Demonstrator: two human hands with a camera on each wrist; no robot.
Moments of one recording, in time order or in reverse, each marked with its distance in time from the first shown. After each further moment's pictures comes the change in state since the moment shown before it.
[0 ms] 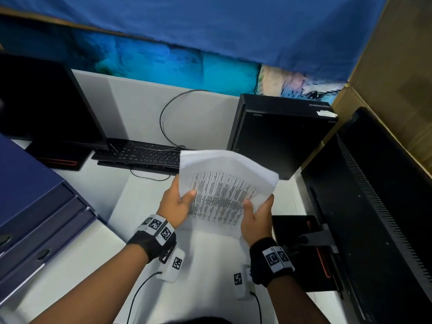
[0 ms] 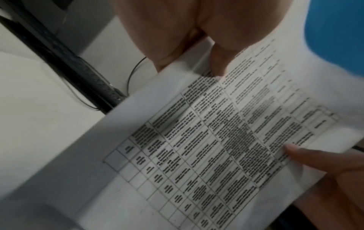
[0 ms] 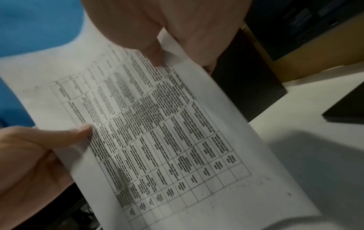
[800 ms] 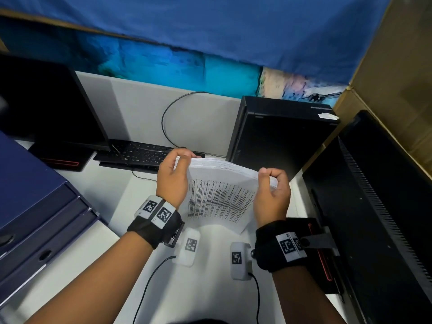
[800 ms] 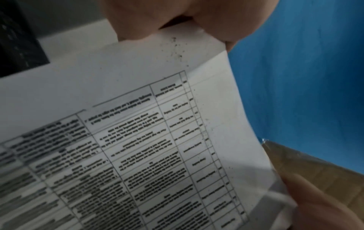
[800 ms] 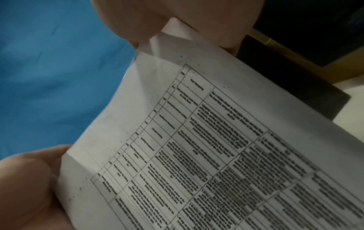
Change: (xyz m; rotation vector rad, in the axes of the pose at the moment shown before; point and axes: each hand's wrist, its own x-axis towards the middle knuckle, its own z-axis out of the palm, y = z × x) left_hand 0.025 0.064 -0.012 -0.327 0.278 0.097; right_hand 0.023 -0.069 -0.005 0.140 0.192 -0.094
